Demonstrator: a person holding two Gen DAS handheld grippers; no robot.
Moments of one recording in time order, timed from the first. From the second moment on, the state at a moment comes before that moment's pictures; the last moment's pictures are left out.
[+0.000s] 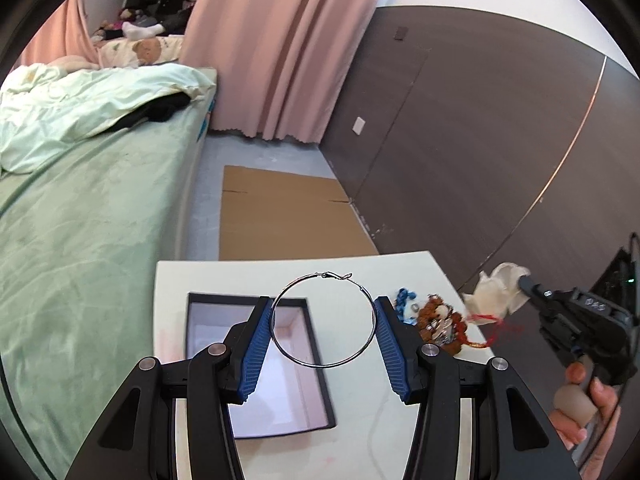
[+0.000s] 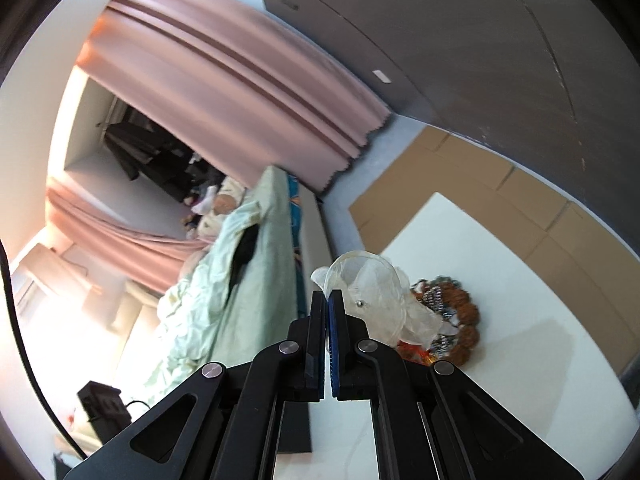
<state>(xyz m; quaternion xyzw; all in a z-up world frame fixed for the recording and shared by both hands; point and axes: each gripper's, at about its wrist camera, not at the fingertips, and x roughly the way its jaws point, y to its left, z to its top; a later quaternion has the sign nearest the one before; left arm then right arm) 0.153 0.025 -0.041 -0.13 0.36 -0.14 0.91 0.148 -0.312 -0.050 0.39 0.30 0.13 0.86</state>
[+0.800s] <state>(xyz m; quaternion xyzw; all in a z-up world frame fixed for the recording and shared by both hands) 0.144 0.065 -0.043 -0.18 0.39 -0.12 0.89 0.193 -0.228 -0.091 0.29 0.43 0.14 0.84</state>
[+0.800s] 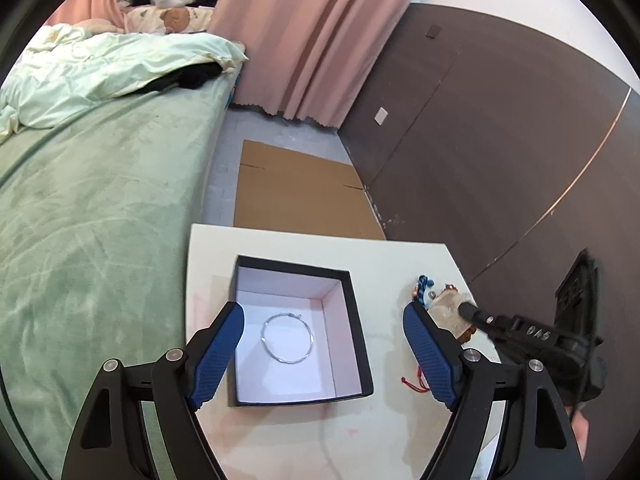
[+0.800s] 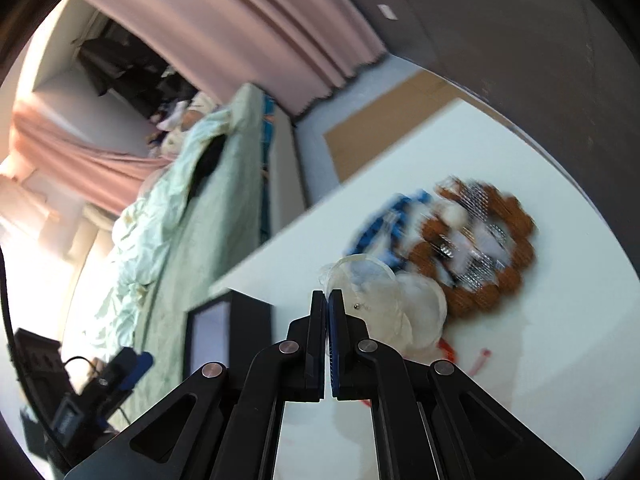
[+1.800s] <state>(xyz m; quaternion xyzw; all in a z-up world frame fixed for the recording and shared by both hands) 0.146 0.098 -0.029 -0.19 0.37 -0.07 0.91 0.199 -0.149 -0.067 0.29 0.44 0.30 0.80</state>
